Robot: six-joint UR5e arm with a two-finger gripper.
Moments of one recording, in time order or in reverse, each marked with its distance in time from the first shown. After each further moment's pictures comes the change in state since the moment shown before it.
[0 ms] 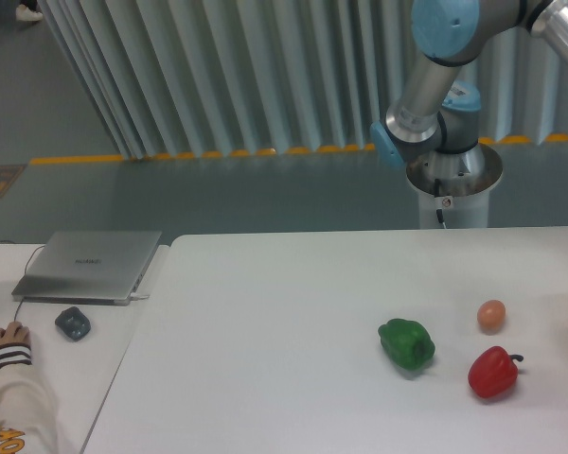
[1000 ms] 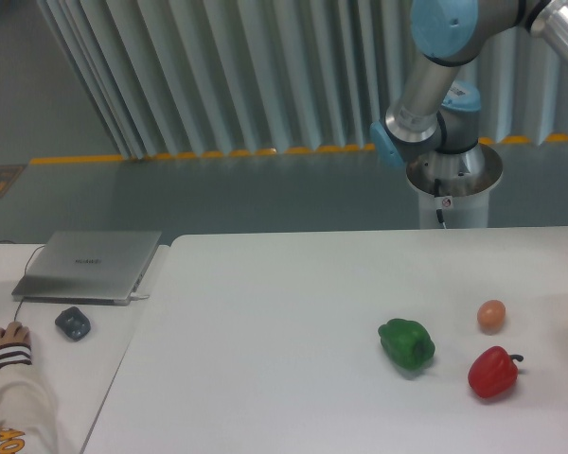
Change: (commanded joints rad) arm -0.035 0.020 0.049 -0.126 -0.028 -0.186
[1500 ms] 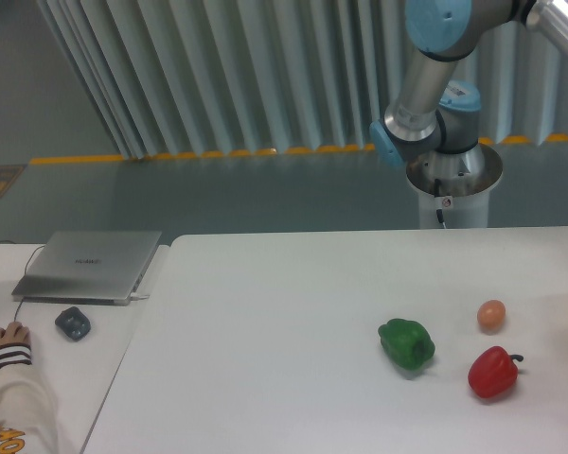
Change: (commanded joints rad) arm 0.044 0.049 0.037 -0.167 -0.221 0.083
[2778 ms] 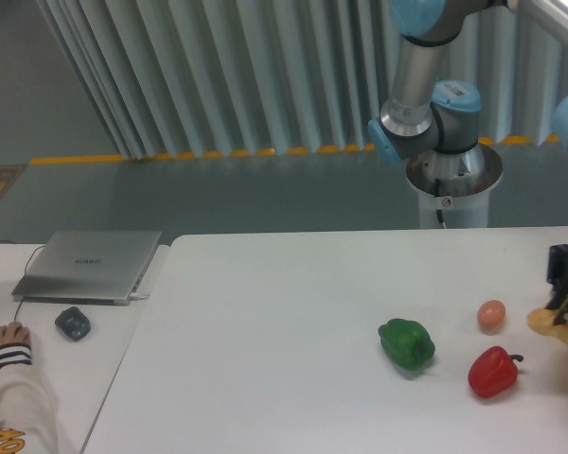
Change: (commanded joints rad) arm -0.162 0.066 0.017 -0.281 -0.106 -0.196
